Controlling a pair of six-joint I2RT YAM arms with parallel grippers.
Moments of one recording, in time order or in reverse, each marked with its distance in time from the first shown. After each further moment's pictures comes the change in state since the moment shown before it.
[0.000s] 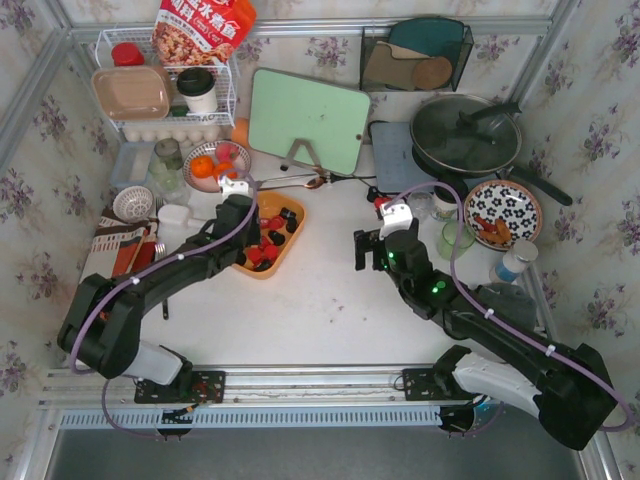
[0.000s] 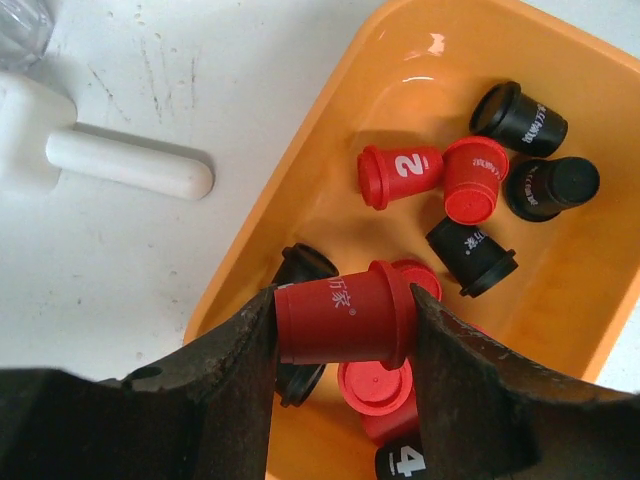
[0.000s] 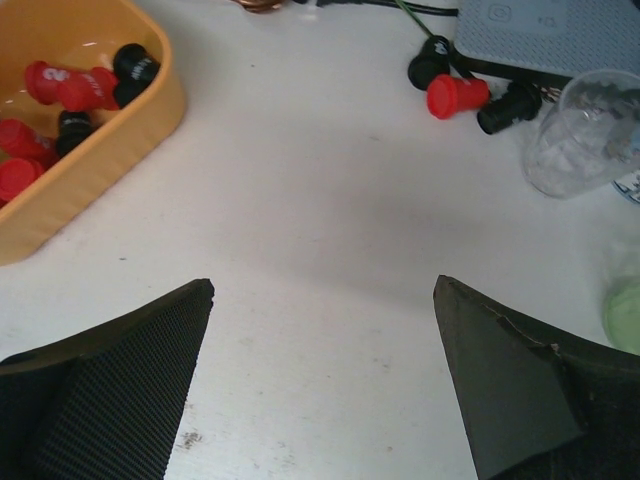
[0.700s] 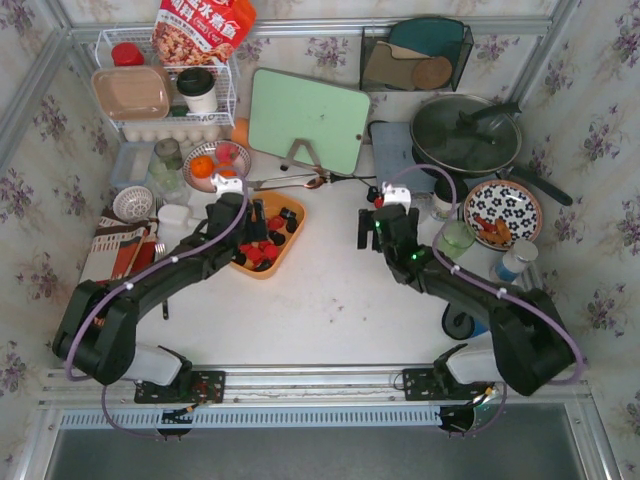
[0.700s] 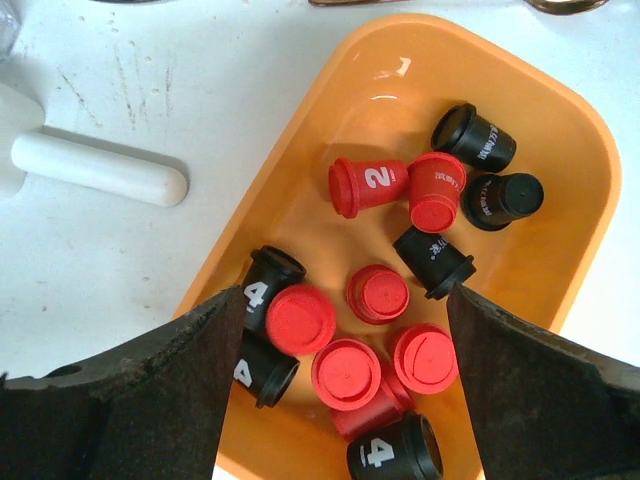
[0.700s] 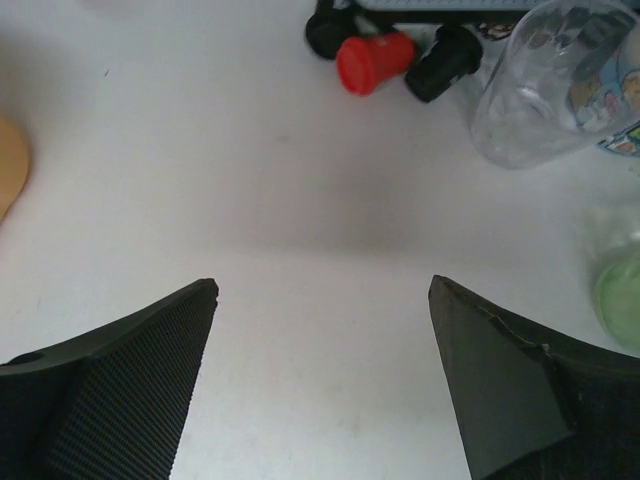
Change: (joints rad) left arm 0.033 -0.015 -0.005 0.018 0.080 -0.062; right arm -0.124 0.316 0.086 0.049 0.073 0.100
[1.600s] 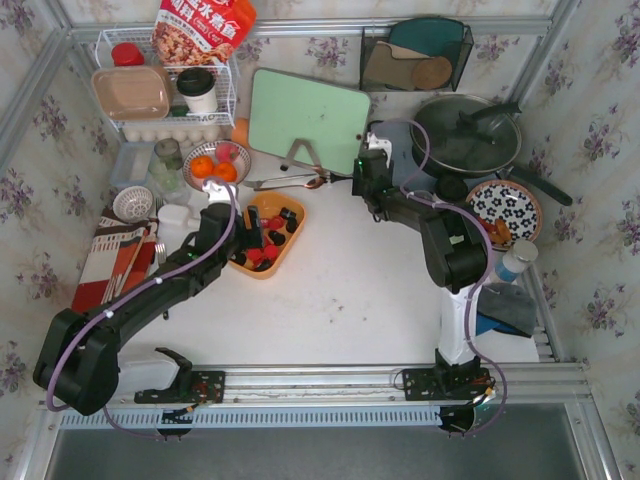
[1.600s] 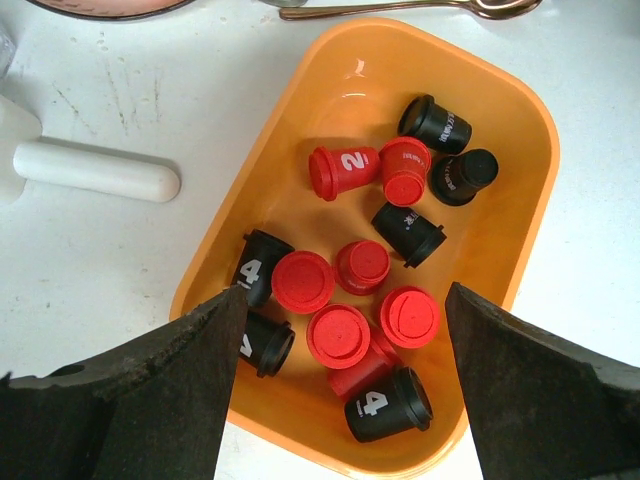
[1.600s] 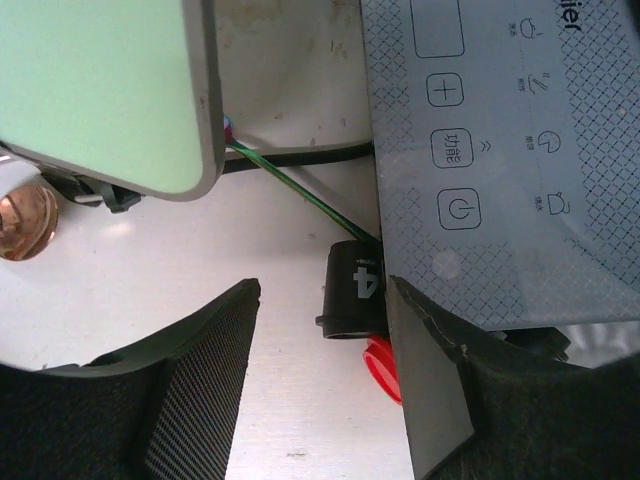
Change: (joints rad) left arm -0.006 -0.179 -0.110 0.039 0.057 0.041; right arm -0.202 0.765 0.676 0.098 -0.099 -0.069
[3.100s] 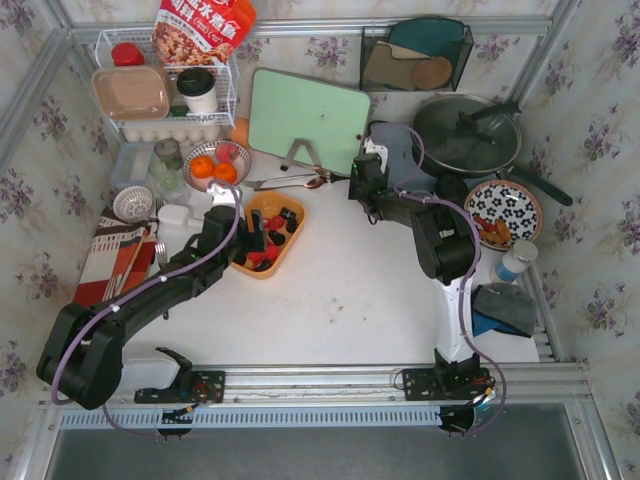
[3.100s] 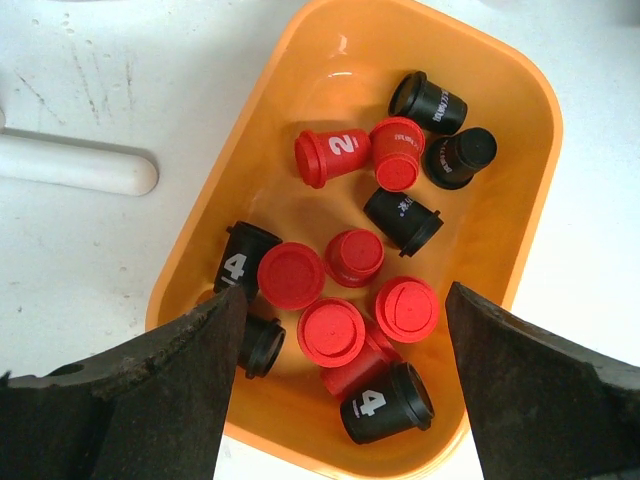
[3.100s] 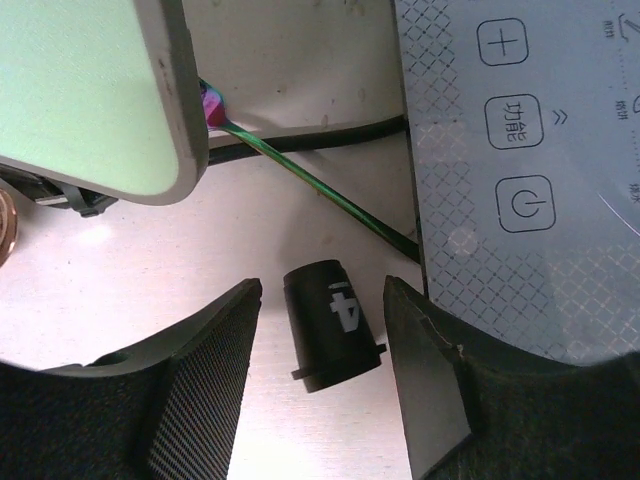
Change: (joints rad) left arm 0.000 0.024 -0.032 0.045 0.037 0.010; right arm -0.007 0.108 0.059 -0.013 -0.004 0.080
